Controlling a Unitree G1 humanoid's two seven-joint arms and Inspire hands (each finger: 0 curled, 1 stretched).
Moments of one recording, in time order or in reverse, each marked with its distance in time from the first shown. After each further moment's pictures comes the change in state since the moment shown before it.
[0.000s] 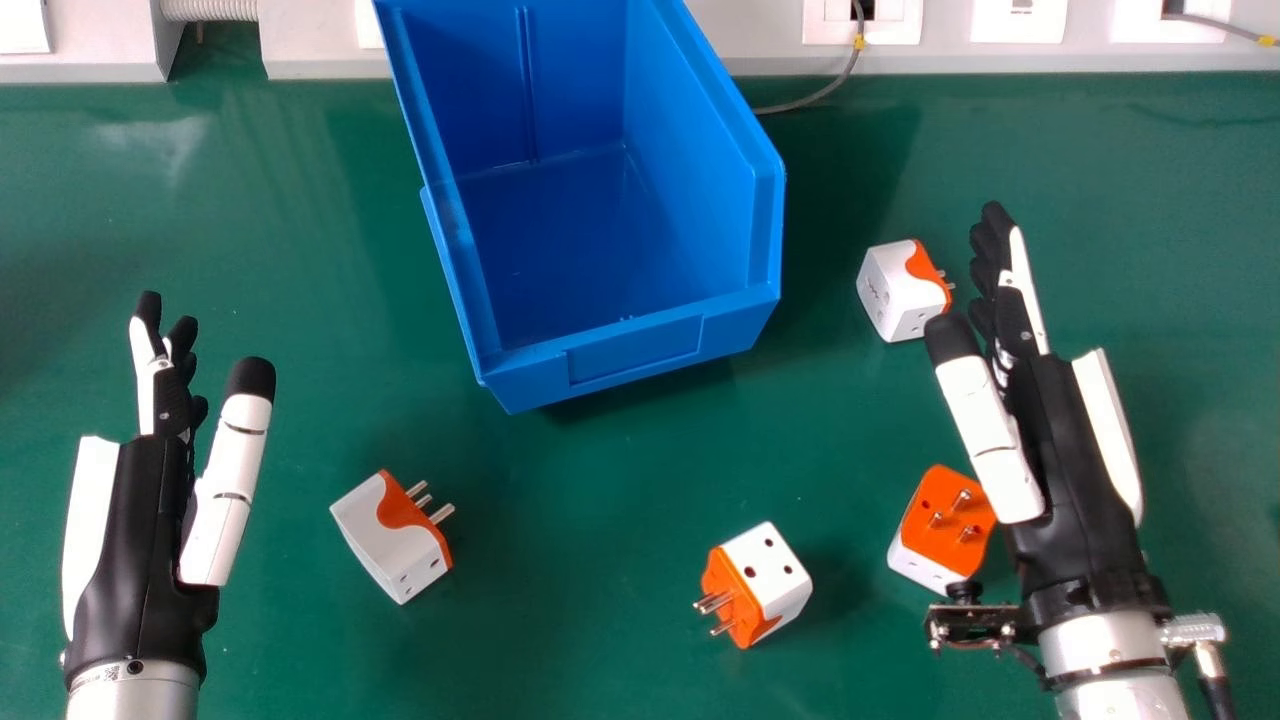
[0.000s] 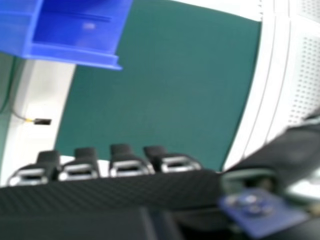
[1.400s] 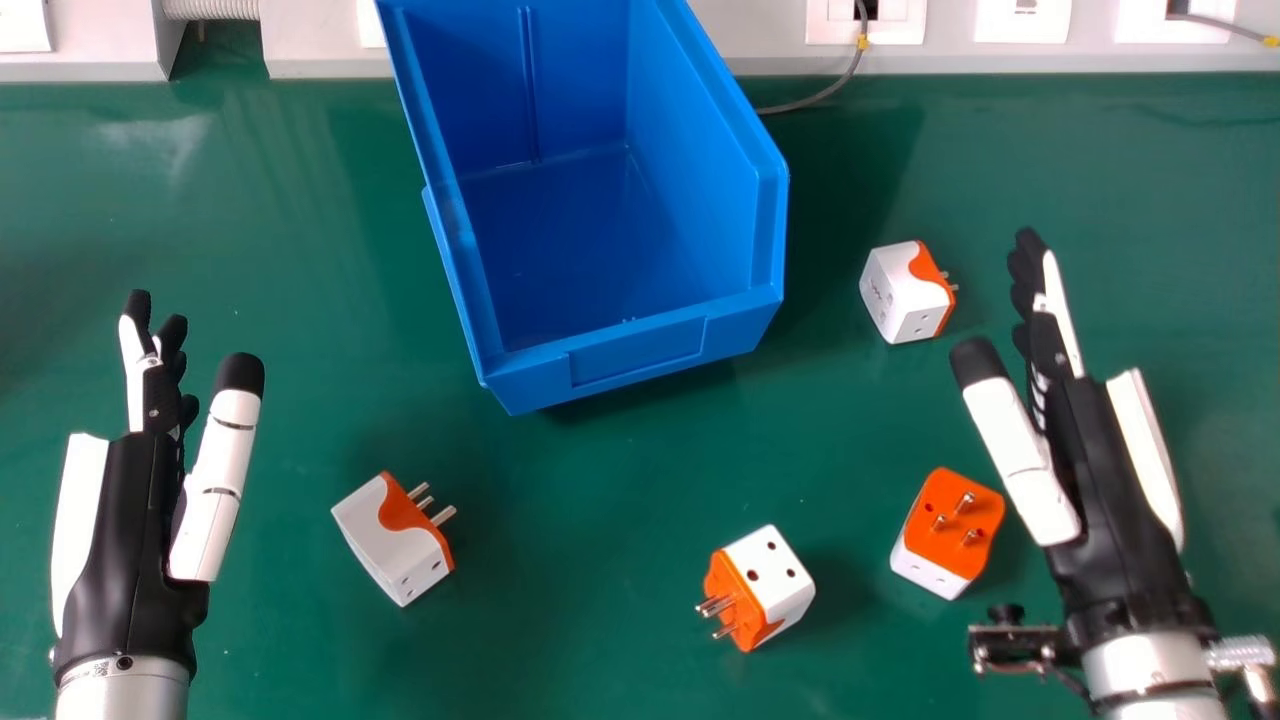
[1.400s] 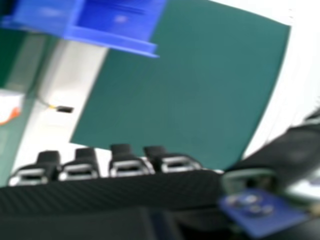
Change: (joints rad) left arm -0.009 0.001 0.020 0.000 -0.002 0.013 -0.012; right arm 0.065 -0.053 -0.048 -0.021 -0.061 0.037 -0.009
